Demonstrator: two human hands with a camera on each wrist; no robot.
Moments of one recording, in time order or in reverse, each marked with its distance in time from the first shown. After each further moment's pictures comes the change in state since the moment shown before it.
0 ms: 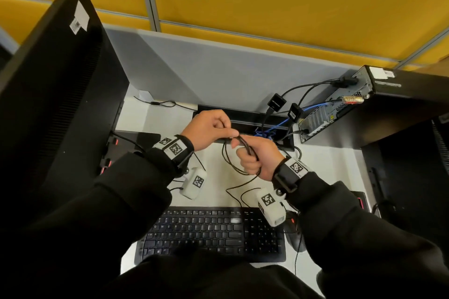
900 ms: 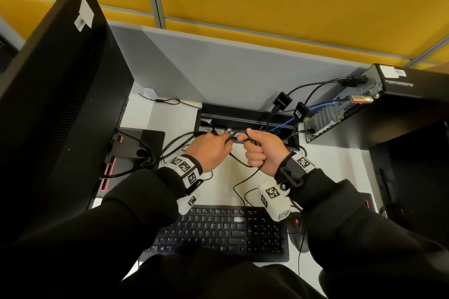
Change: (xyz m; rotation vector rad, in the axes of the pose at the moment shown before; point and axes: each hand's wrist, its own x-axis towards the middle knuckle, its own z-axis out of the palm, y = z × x) left_hand -0.023 -0.028 0.030 0.795 0.027 0.044; right_hand 0.004 -0.010 0.000 0.130 0.087 0.054
